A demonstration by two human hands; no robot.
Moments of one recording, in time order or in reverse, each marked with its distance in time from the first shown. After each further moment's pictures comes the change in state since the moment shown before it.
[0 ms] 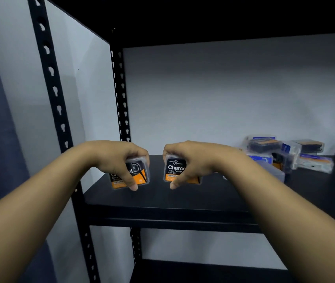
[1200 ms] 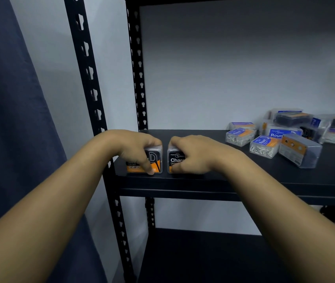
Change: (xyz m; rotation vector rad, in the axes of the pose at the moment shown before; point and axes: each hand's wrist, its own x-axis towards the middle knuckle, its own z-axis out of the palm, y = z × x) left_hand -0.007 -0.044 0.033 0.027 -0.102 -0.097; right_hand 0.041 -0.052 0.073 -0.114 0.031 0.067
